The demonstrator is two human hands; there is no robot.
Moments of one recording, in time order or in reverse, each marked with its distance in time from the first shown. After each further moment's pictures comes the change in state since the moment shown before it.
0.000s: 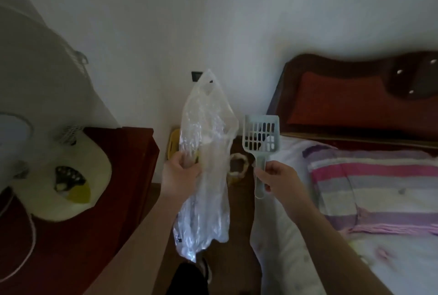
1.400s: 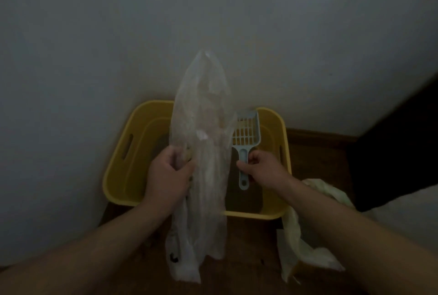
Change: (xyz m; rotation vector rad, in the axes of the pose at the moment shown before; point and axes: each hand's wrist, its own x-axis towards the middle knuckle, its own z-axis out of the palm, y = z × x) left_hand 0.621 -0.511 0.269 0.079 0.121 0.135; right_hand 0.760 0.438 0.294 -0.285 -0.308 0.039
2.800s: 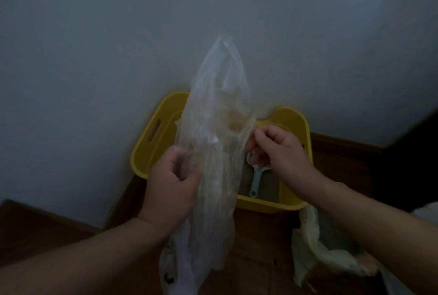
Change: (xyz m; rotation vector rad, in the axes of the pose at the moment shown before) left_hand -0.066 -0.014 -0.033 -0.092 0.153 0.298; right_hand -0.061 -0.039 0.026 0.255 0.016 -0.548
